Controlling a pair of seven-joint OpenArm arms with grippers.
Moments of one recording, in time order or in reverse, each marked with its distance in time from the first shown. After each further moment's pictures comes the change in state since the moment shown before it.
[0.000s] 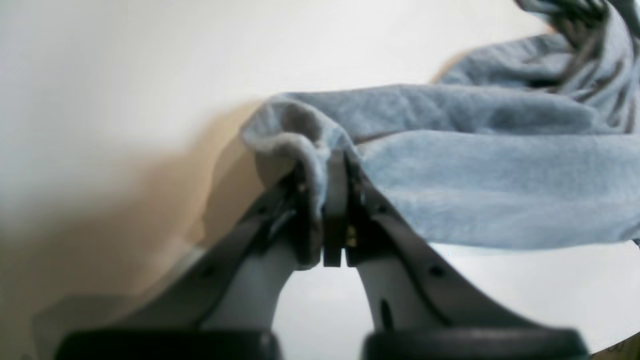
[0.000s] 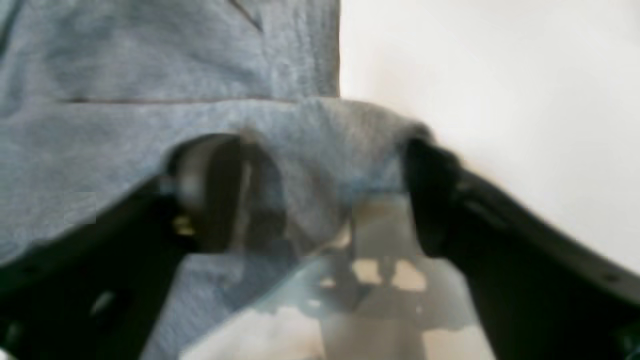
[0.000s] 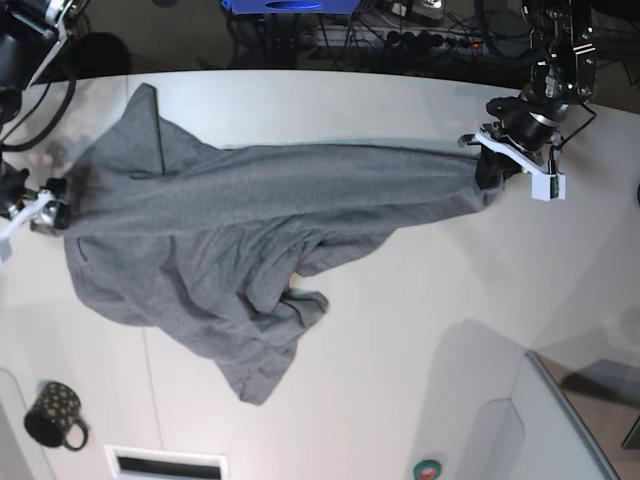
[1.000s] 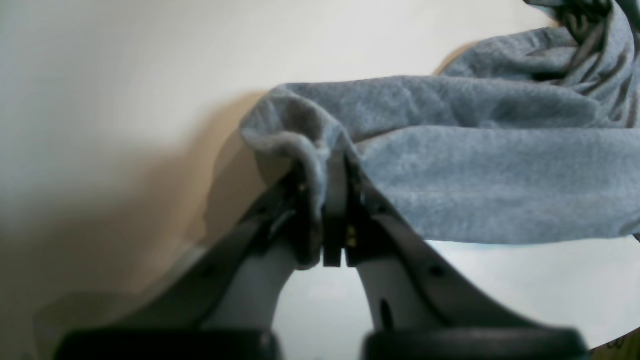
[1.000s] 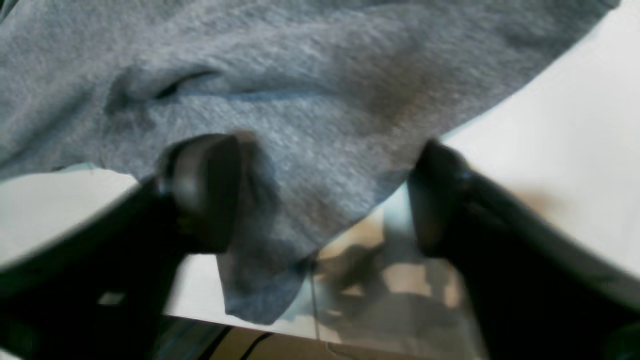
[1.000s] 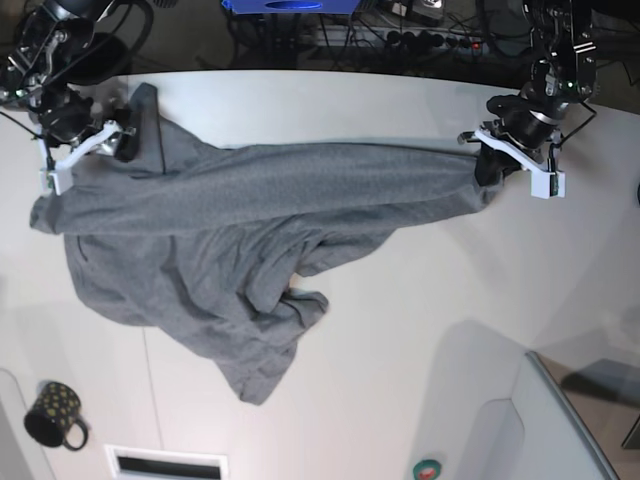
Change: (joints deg) left arm 0.2 0.0 0.0 0.0 0.0 0.0 0.2; right arm -10.3 -16.0 4.0 7.2 1.3 2.8 -5.3
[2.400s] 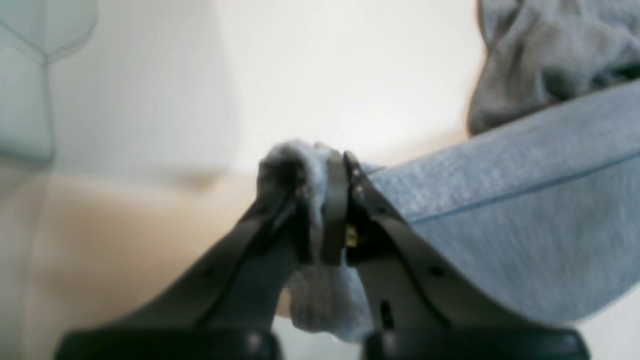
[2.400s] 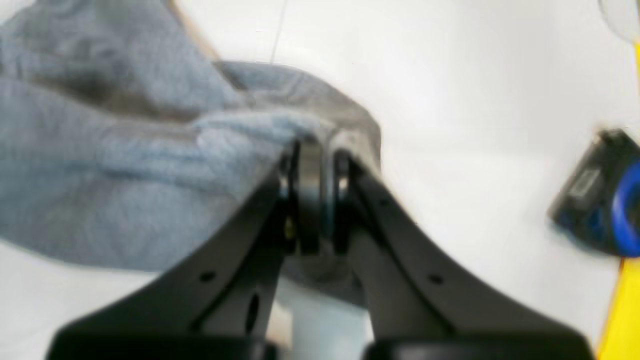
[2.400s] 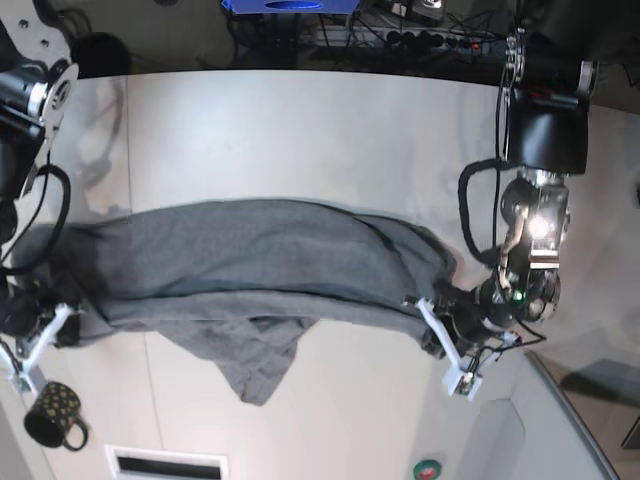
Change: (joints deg) left arm -44.5 0.0 22.1 -19.3 18.8 -0.9 12.5; right arm 33.7 19.9 -20.7 -16.5 -2.1 0.4 1.7
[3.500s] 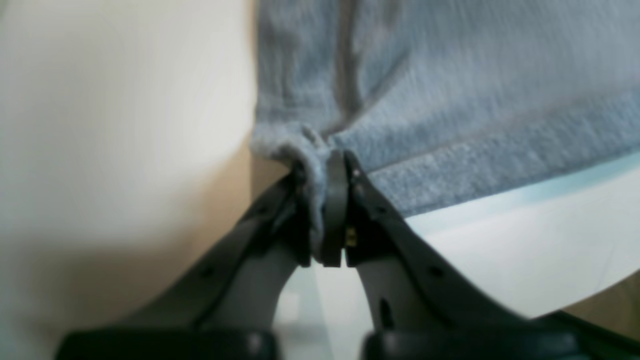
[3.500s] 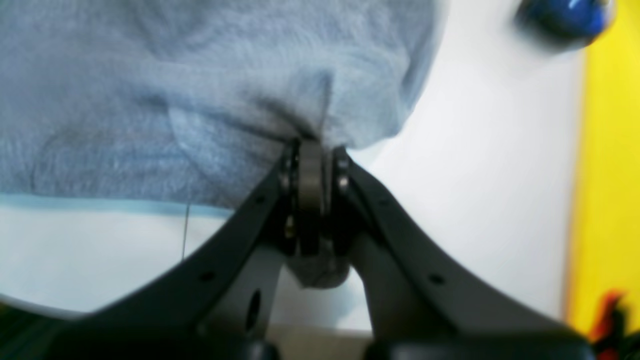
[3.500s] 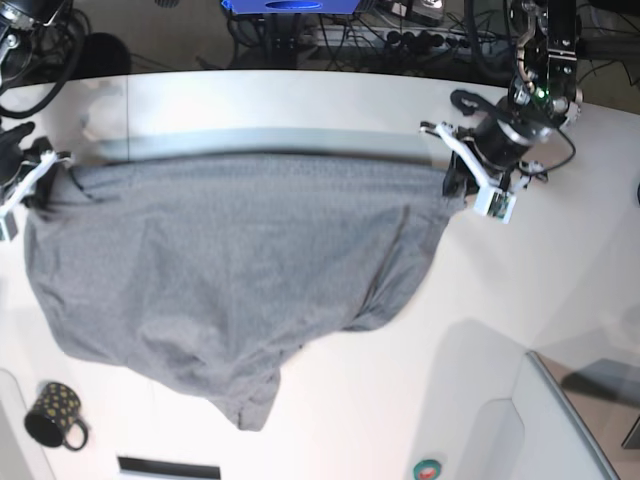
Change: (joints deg) left arm 44.3 0.2 -13.5 32.5 0.1 0.1 -6.0; right arm -35.2 -9.2 15.2 35.3 0.1 0.3 -3.9
